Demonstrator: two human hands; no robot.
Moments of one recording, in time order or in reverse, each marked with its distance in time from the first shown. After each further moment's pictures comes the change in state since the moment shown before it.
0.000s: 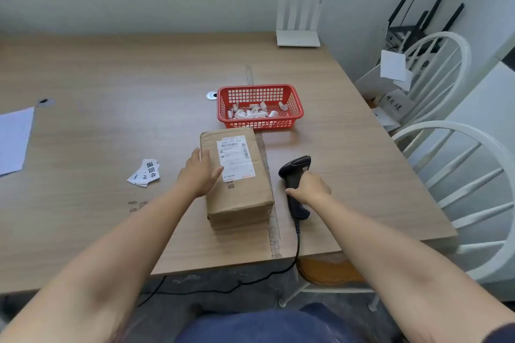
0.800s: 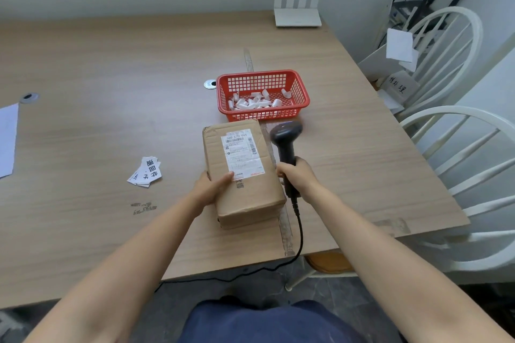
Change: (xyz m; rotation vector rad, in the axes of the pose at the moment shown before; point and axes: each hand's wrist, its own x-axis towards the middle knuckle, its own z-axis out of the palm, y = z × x) left_hand 0.005 -0.025 0.033 -0.929 -0.261 -0.317; right_hand -0.018 -0.053 -0.001 0.920 -0.139 -0.024
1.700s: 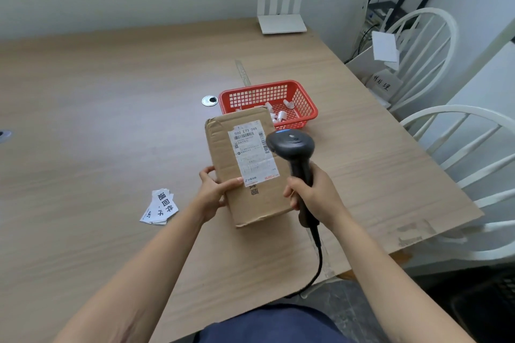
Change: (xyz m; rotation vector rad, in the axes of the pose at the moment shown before) left_hand 0.048 0.035 -0.056 -0.276 -0.233 0.056; right_hand -0.056 -0.061 0.049 0.098 0.098 -0.292
